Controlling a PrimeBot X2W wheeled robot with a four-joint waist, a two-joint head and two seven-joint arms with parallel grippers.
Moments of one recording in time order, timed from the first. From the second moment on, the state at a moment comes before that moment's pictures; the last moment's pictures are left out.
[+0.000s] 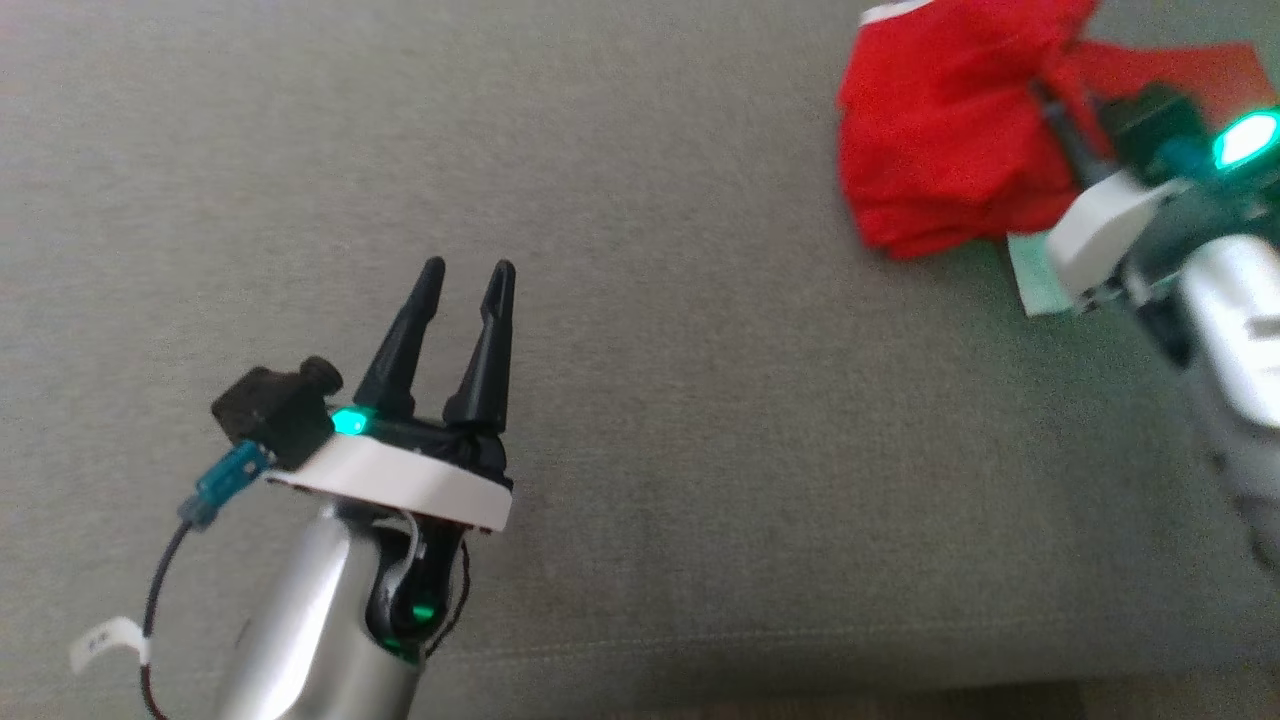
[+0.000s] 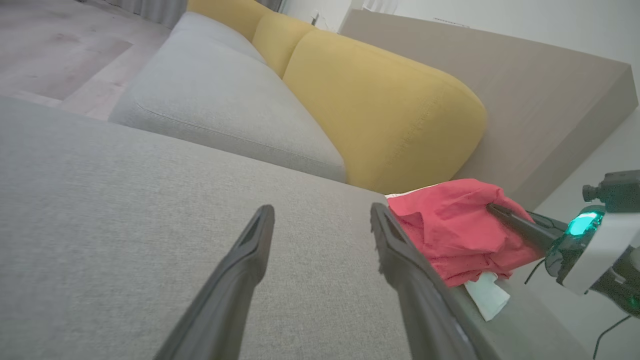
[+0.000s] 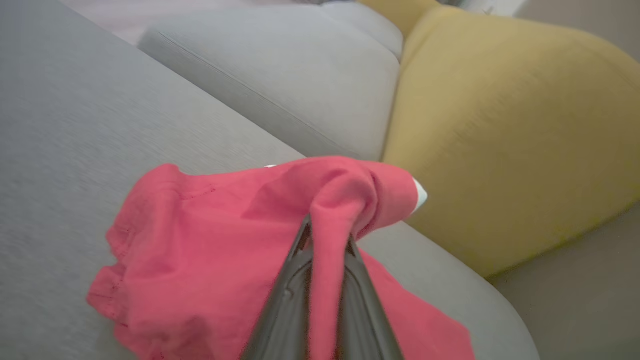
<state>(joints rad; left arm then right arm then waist) -0.25 0.05 -0.31 0.17 -0.51 -0.12 -0.25 -0.78 -0.37 0.43 0.68 0.00 0.12 -0.05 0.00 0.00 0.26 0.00</state>
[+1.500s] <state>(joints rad) -0.28 0.07 -0.28 0.21 -0.53 -0.12 -0.26 -0.66 -0.32 0.13 0.35 0.10 0.12 0.06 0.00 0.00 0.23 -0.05</state>
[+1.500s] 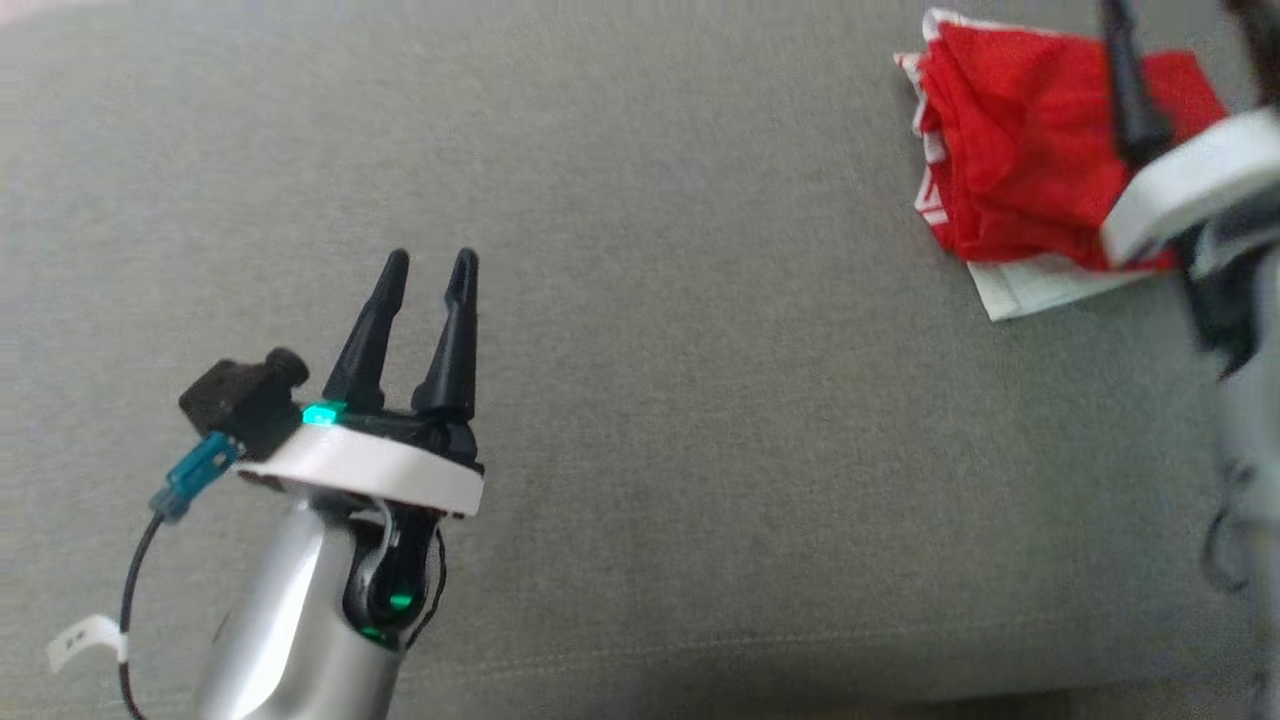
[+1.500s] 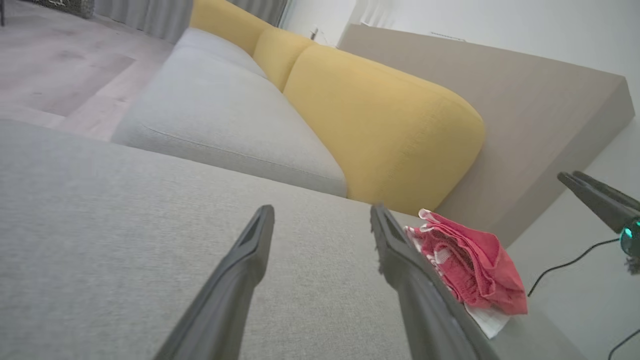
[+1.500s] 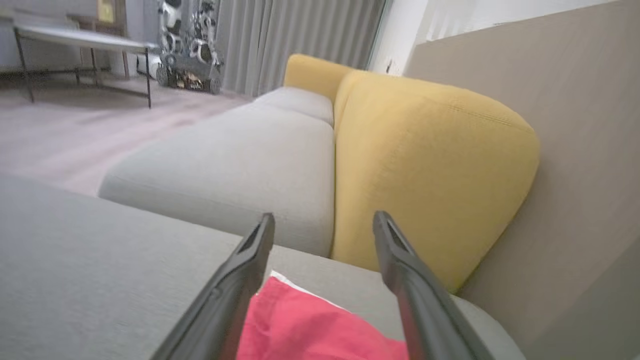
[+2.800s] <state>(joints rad) 0.01 0.05 -0.12 0.19 -0.37 -0.12 -0.26 -0.07 -0.05 0.04 0.19 0.00 0.12 -0.25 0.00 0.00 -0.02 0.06</state>
